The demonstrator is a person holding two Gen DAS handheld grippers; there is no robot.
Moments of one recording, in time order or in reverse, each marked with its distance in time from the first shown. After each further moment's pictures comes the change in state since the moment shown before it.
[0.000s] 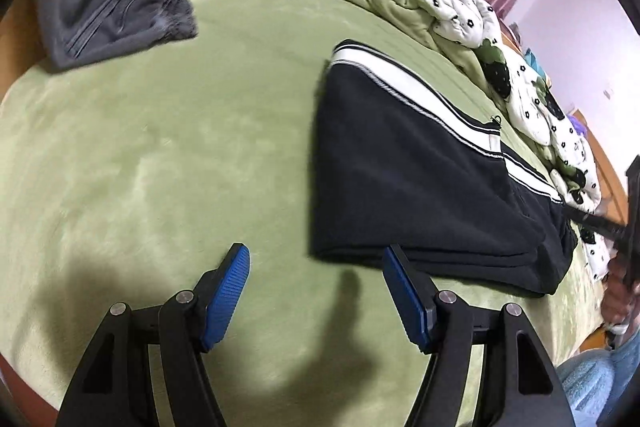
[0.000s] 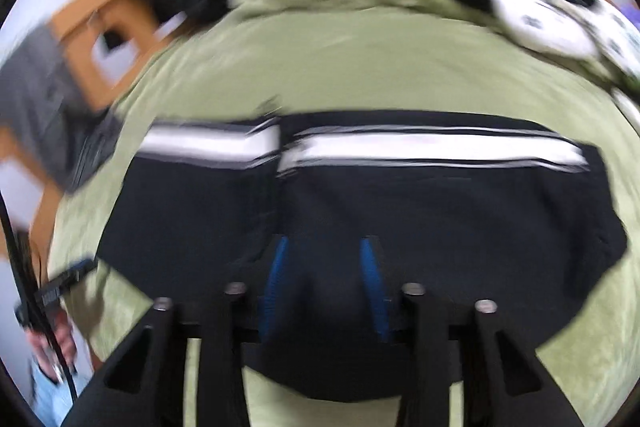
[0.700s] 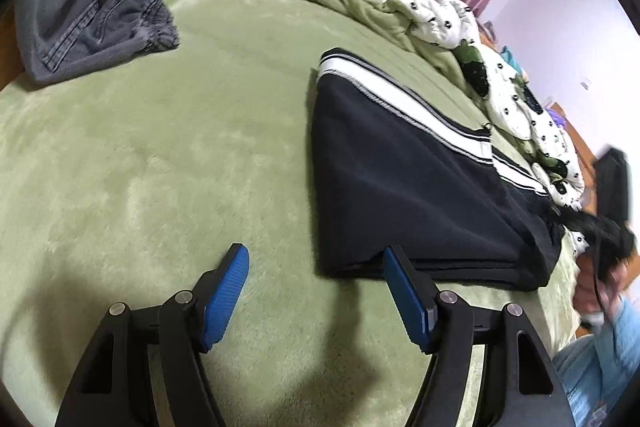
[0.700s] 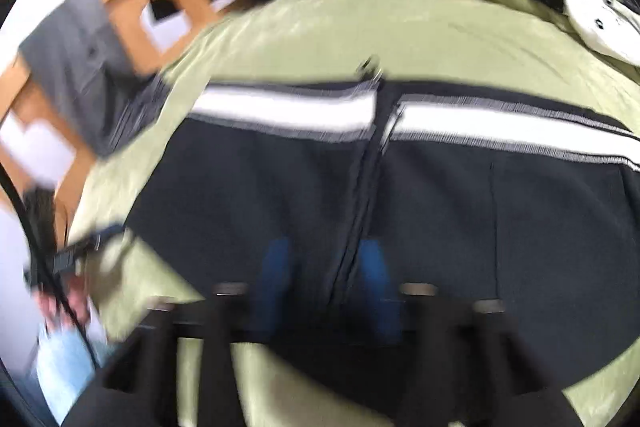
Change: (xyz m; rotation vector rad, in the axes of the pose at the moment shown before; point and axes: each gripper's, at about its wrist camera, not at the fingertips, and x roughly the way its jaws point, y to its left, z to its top) left arm 0.005 0.010 0.008 0.074 -0.029 -0.092; right arm 0.033 0.006 -0.002 0.031 -0.050 0.134
